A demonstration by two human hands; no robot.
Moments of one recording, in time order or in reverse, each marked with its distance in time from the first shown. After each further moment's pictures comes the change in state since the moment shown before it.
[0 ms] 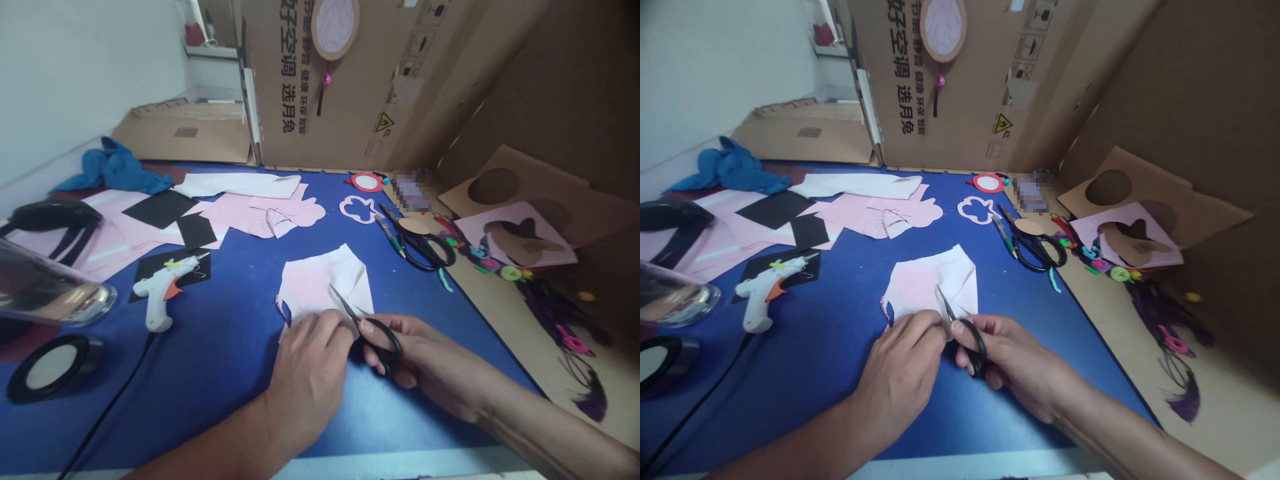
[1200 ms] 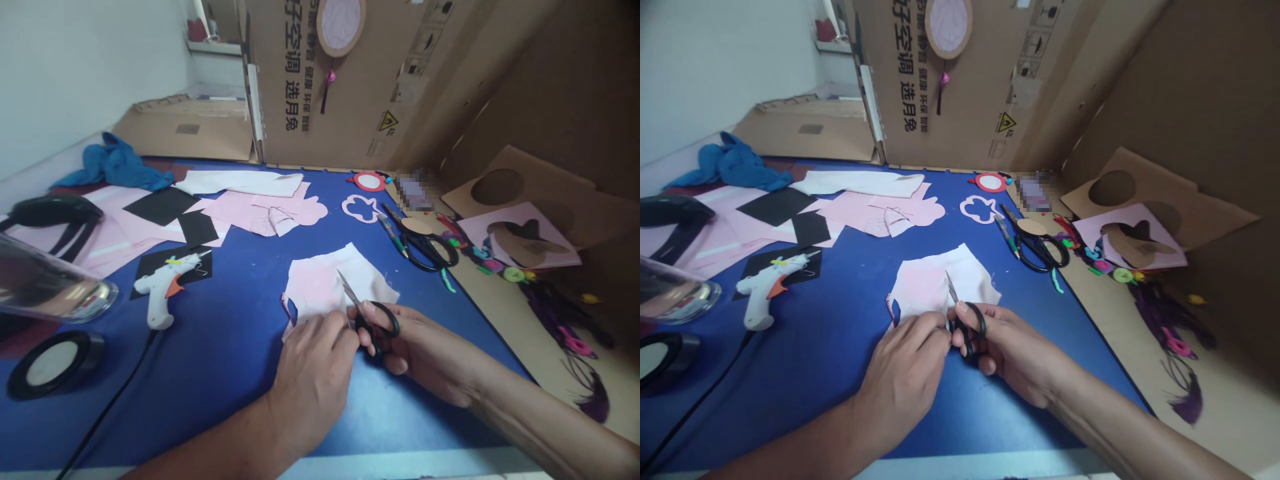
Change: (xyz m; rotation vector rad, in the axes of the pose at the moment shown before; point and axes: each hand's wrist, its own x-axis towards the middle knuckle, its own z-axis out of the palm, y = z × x) left_hand -0.004 0.000 0.004 -0.005 -0.011 0.021; right_hand 0.008 -0.008 0.002 0.122 0.036 0.019
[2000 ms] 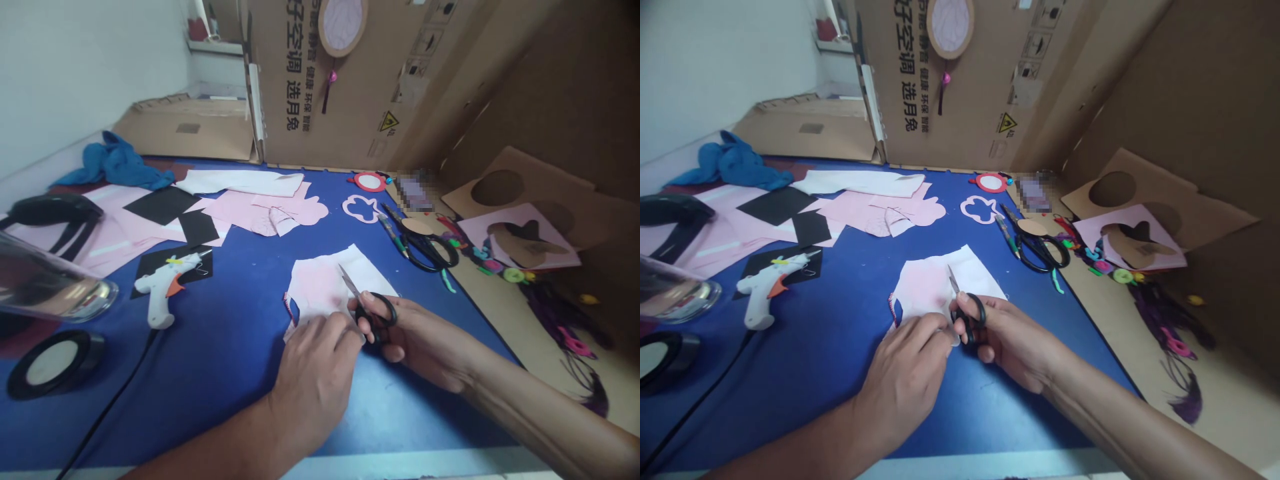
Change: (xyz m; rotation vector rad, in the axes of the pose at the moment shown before) left_hand 0.001 0.001 -0.001 0.000 0.022 0.008; right_hand 0.007 -0.007 -0.001 0.037 0.048 0.009
